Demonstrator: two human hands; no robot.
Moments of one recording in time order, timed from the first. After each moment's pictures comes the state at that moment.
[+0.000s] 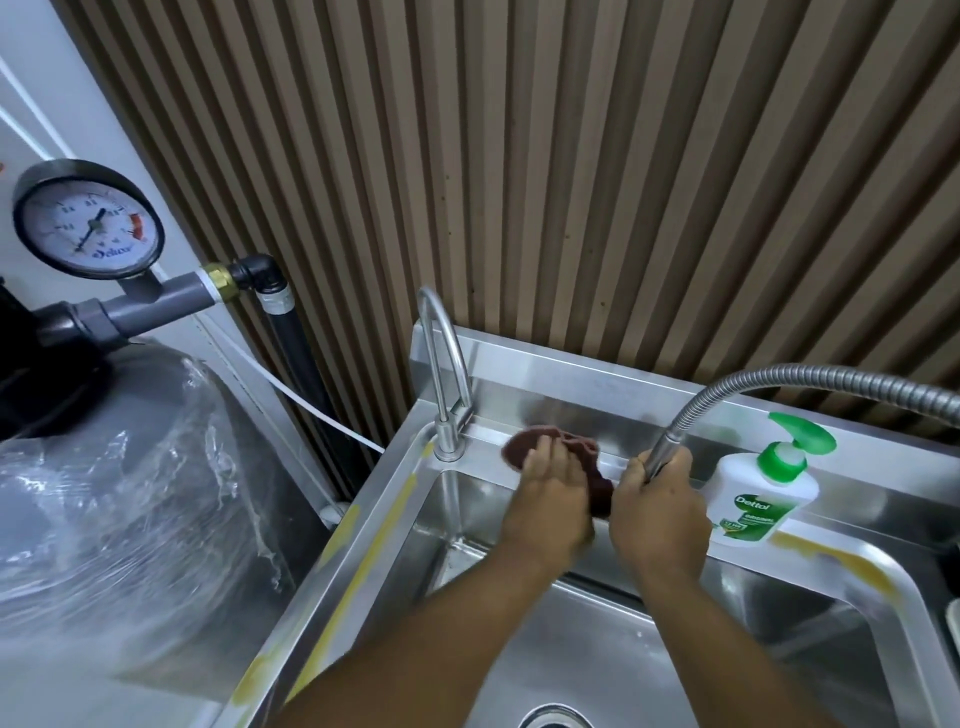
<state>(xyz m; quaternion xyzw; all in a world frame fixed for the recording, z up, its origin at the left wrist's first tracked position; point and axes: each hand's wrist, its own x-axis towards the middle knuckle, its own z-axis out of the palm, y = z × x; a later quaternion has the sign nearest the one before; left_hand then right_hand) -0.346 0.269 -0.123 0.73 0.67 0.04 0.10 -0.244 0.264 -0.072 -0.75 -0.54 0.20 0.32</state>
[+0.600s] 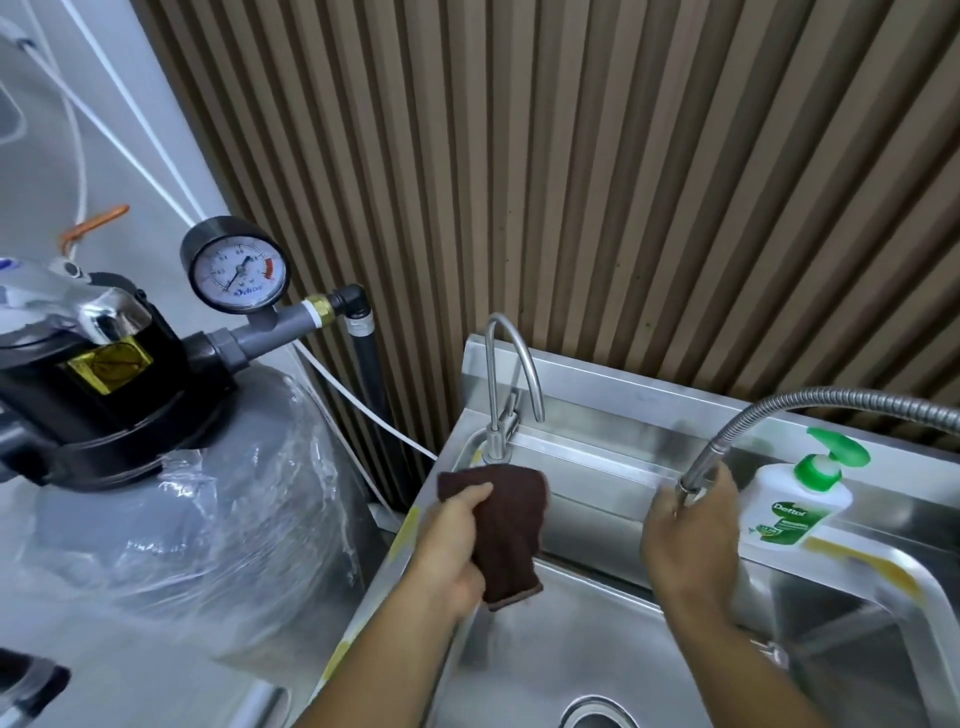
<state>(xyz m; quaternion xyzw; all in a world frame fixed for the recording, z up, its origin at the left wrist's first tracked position) -0.450 0.178 -0.053 -0.04 0.53 0.59 0.62 -0.262 0.231 -0.065 -0.75 -0.50 0.20 0.38</state>
